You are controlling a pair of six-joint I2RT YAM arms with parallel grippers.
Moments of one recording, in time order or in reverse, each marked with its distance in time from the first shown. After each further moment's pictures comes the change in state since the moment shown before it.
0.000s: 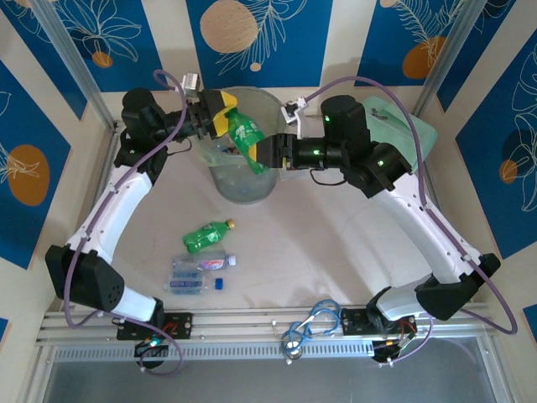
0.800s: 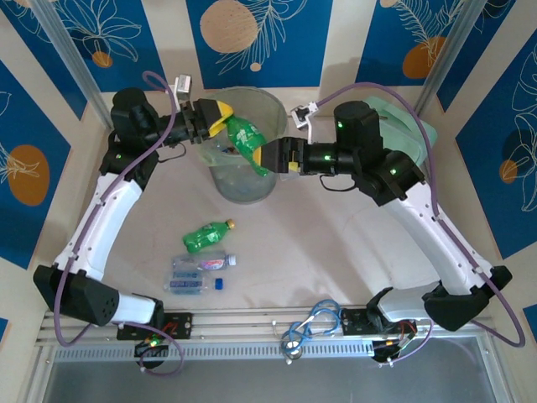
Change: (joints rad) left arm -0.007 -0.090 0.035 -0.222 -0.045 0.131; right arm -0.012 -0.077 -0.062 0.003 -0.036 0.026
